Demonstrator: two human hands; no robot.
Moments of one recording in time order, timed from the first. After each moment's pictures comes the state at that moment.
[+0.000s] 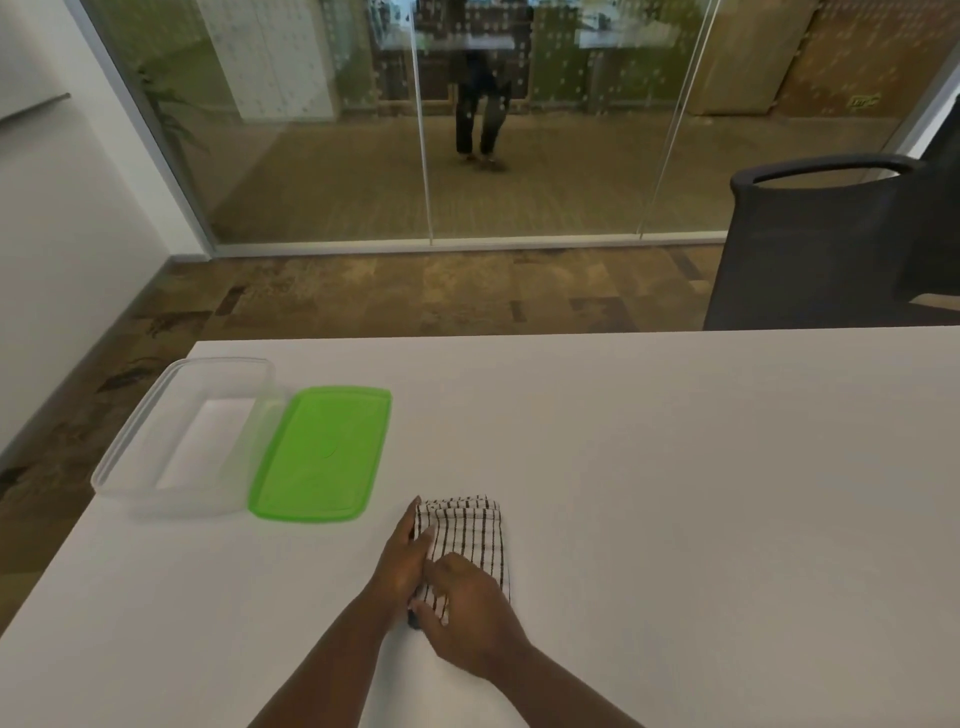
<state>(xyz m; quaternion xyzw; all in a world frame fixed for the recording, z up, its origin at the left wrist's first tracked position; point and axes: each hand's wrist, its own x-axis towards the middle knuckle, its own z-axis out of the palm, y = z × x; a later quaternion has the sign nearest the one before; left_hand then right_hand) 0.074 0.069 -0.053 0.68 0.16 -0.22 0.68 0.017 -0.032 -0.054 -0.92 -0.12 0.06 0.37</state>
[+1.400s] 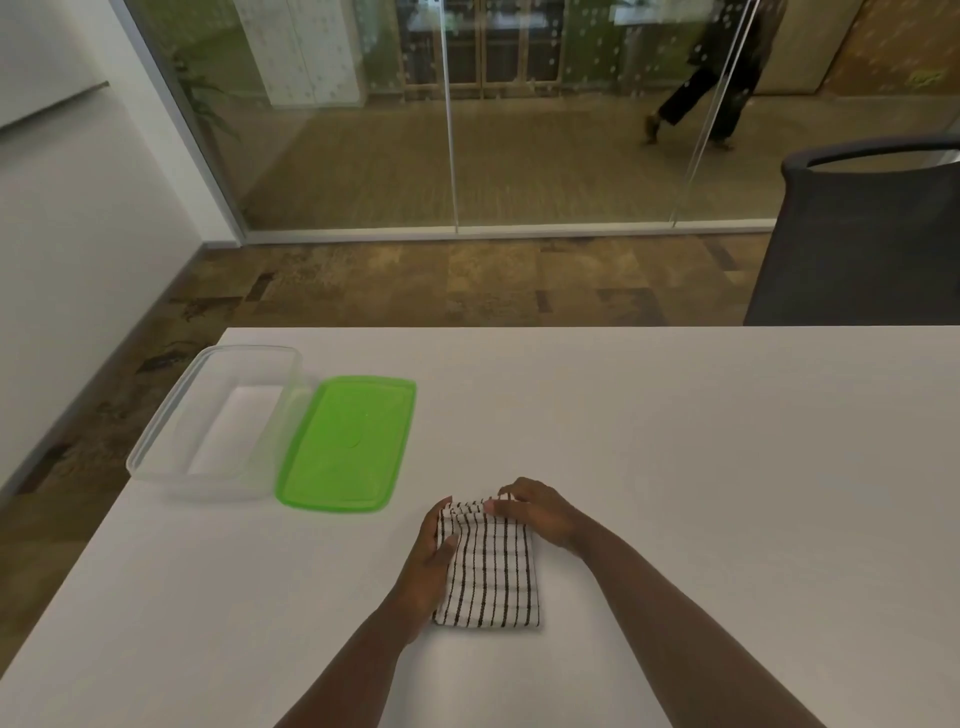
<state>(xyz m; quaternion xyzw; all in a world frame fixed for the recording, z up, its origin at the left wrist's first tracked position) 0.064 0.074 -0.064 0.72 0.09 -0.21 0.66 0.110 -0.096 -0.039 -0.81 -0.01 0.27 0.52</state>
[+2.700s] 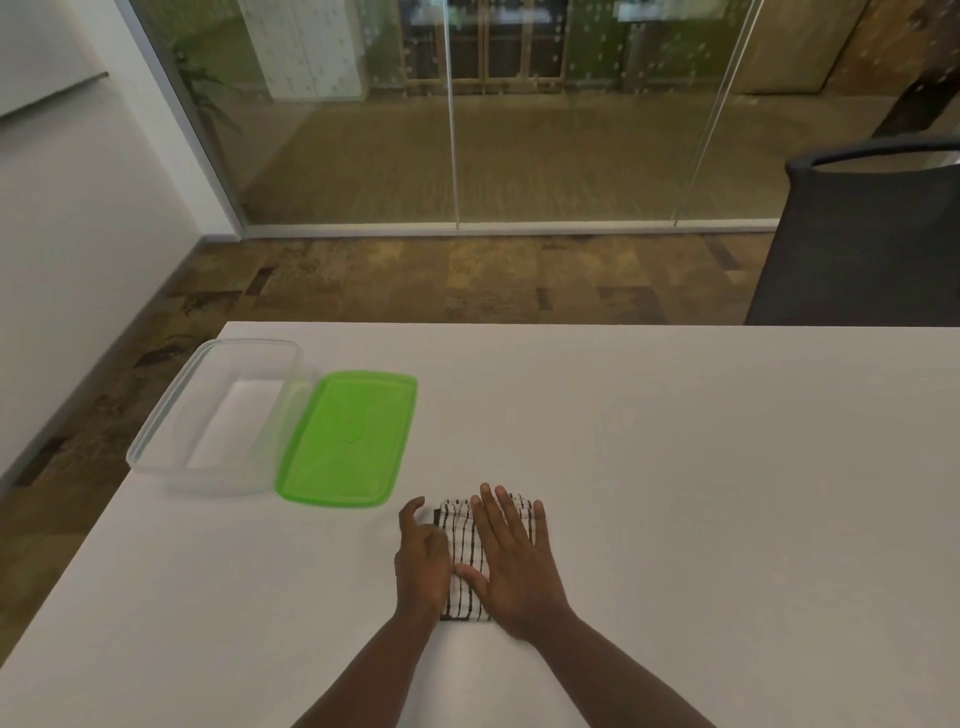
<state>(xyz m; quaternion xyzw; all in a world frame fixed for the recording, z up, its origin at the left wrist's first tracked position) 0.062 0.062 -0.072 0.79 0.22 -0.04 0.57 0.044 -0.056 -0.076 -0.99 -0.10 0.08 0.10</state>
